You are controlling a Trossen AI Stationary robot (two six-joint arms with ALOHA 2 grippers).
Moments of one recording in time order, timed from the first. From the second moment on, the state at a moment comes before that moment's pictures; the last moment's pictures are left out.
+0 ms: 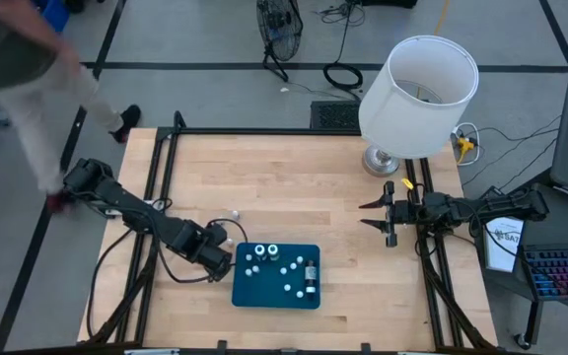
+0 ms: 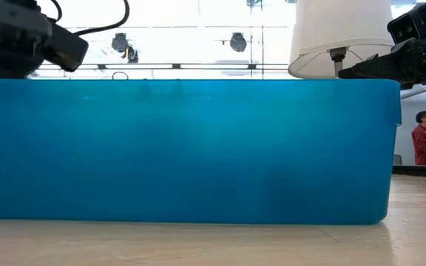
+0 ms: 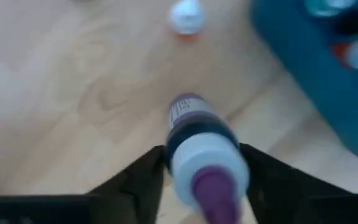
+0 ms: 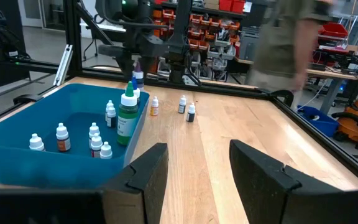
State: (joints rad) left arm -0.48 1.47 0.94 -0.97 -0.03 -1.28; right arm 0.11 0.19 0.02 0.13 0.13 -0.12
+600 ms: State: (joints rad) left arm -0.53 1.47 1.04 -1.03 -0.08 -1.15; right arm 0.11 0.19 0.02 0.13 0.13 -0.12
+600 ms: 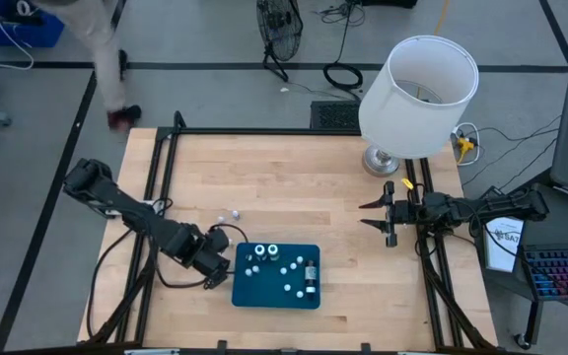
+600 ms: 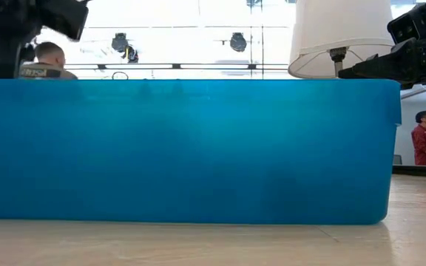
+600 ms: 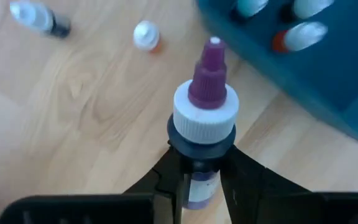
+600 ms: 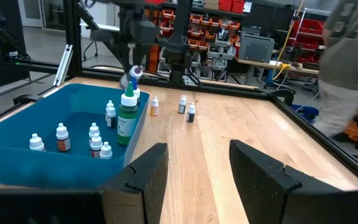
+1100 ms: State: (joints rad) left arm -0.64 1.47 1.24 -1.03 -0.32 -1.00; right arm 0.11 0.19 0.02 0.13 0.13 -0.12
